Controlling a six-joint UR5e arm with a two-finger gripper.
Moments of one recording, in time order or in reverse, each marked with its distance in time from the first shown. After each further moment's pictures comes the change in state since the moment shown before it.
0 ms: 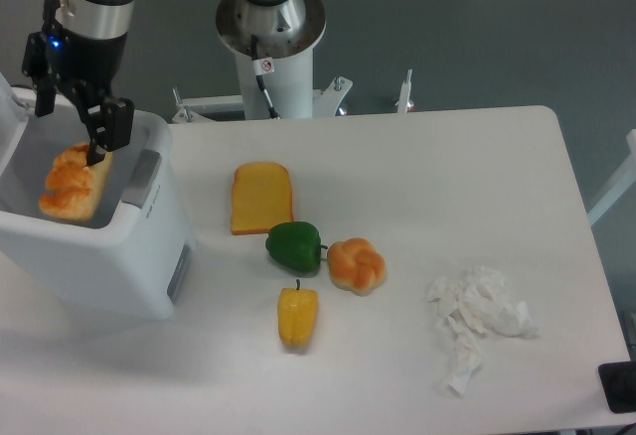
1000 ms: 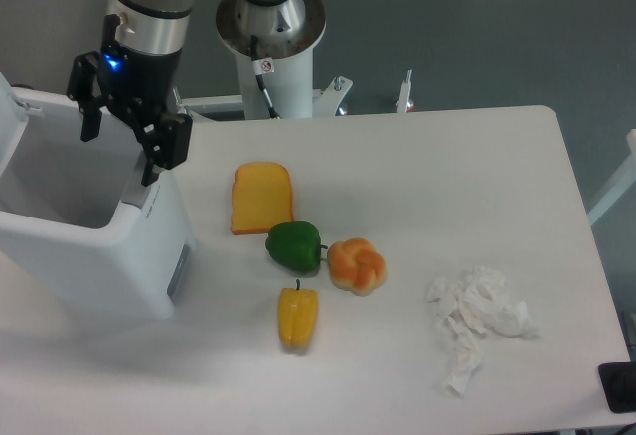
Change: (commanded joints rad) arm 0.133 -0.018 0.055 0.005 -0.003 0.003
